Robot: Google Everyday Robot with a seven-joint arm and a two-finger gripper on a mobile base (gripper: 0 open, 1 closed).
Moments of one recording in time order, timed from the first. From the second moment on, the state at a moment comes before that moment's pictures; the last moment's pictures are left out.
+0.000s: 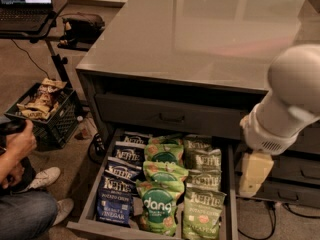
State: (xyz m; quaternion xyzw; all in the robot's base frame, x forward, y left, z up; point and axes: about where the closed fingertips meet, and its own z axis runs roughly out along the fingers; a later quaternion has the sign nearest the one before) arm 0.416 -0.213 0.779 -0.60 0.80 0.01 0.07
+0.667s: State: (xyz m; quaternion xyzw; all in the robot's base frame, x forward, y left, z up) arm 0.421 -0.184 0.657 -0.60 0.80 0.06 0.05
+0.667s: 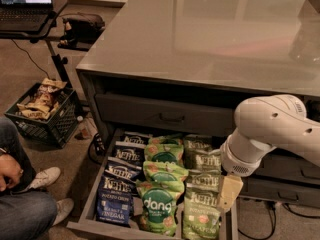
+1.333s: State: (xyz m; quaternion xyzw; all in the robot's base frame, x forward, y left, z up) arm 0.420 -0.175 0.628 -0.60 0.79 0.07 0.05
